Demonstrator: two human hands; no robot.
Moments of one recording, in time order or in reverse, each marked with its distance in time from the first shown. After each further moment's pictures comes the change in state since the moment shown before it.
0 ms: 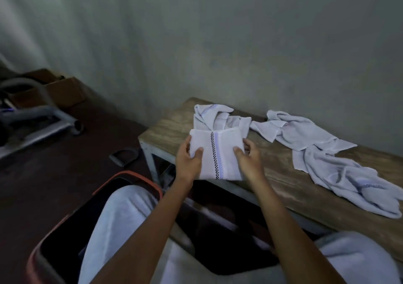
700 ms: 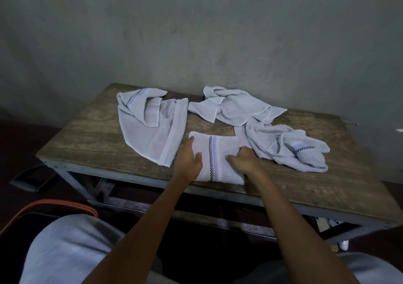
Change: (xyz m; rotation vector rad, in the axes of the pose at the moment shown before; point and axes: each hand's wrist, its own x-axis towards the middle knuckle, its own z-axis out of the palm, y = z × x) left_hand 0.003 -0.063 0.142 0.529 -0.583 0.164; right_hand 0.041 0.075 -0.123 -0.609 0.004 0.389
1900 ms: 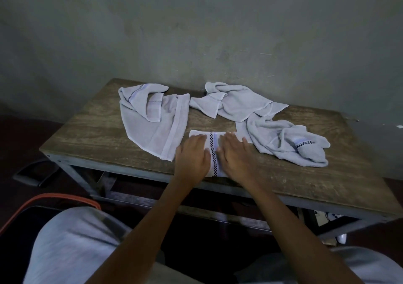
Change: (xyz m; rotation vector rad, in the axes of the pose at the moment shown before) left_hand -0.026 0.006 -0.005 0.318 0.115 0.355; right_hand -0.031 -0.006 0.024 -0.555 0.182 -0.537
